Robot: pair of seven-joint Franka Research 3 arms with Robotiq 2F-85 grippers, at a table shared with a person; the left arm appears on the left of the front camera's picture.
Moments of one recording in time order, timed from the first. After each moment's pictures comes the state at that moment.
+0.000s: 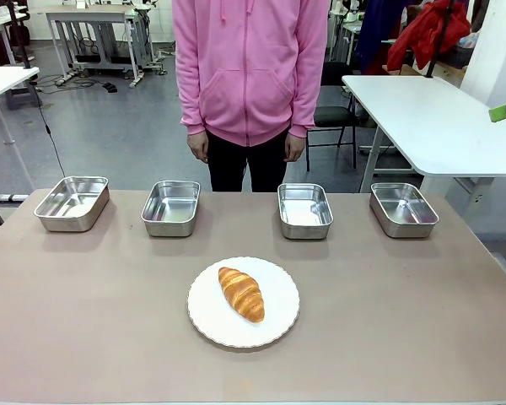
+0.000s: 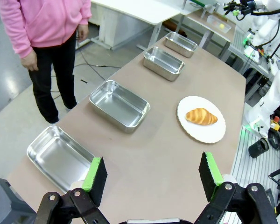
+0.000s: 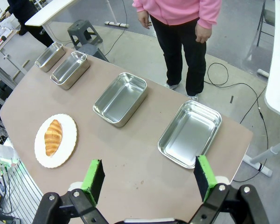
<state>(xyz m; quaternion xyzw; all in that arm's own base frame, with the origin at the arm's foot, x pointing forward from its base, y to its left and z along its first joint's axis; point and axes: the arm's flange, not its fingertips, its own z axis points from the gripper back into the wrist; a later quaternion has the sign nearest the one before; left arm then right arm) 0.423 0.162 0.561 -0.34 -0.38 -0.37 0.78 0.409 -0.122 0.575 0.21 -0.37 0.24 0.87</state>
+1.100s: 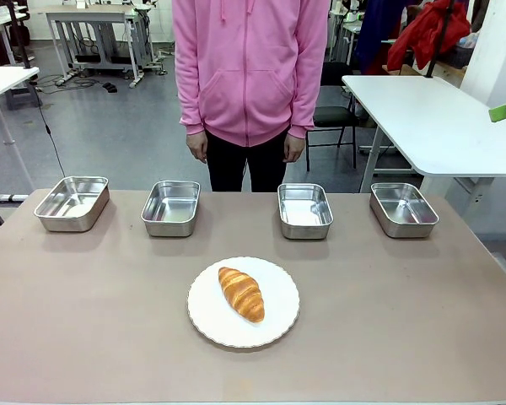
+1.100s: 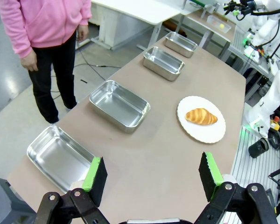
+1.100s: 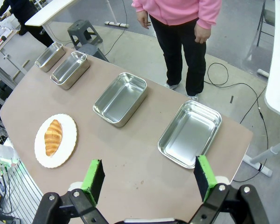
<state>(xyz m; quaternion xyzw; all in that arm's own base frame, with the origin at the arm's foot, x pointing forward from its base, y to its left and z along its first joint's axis) 0.423 0.162 0.561 -0.34 -0.38 -0.37 0.78 0.409 -0.122 0.575 0.21 -0.37 0.24 0.87</state>
